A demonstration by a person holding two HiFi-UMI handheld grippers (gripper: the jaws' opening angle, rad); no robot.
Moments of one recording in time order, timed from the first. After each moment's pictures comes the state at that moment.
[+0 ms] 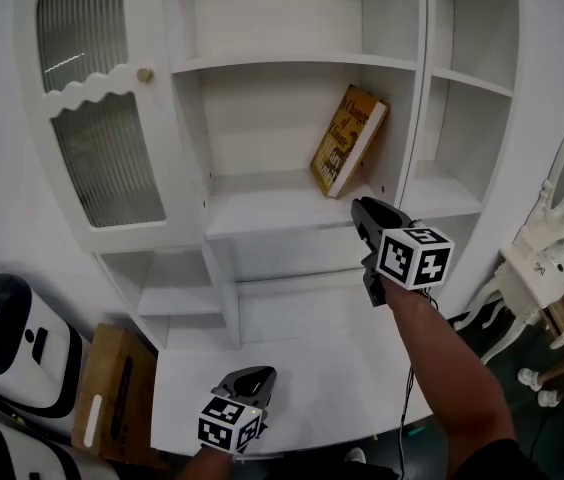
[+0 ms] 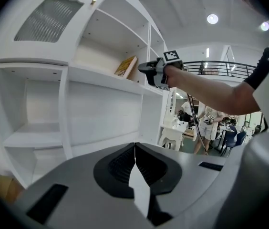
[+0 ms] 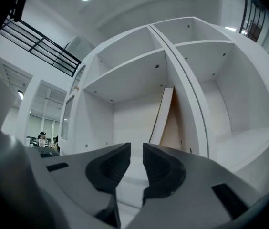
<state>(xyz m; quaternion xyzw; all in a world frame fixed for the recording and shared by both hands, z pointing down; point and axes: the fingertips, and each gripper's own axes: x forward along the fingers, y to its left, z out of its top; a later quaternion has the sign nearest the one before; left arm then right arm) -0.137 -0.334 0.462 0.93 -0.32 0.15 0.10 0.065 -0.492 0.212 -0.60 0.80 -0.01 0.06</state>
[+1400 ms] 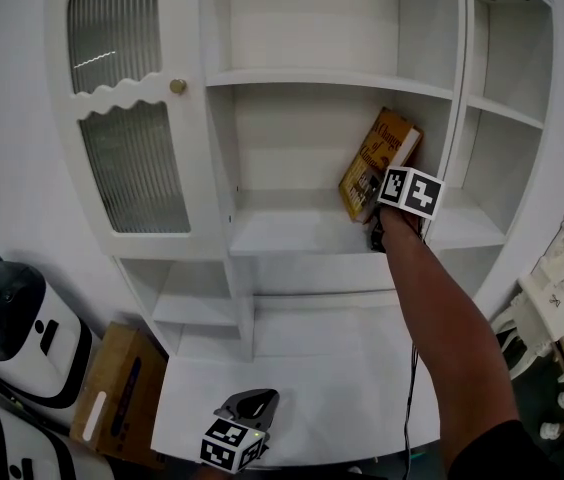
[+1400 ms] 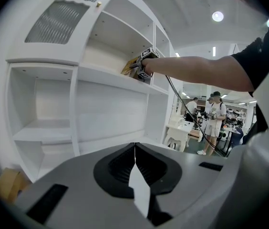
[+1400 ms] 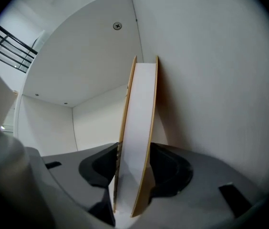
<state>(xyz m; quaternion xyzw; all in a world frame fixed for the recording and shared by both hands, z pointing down) -0.154 -0.331 0.468 0.92 -0.35 0.15 0.11 0.114 -0.636 0.164 -0.68 0.72 -0.10 0.09</state>
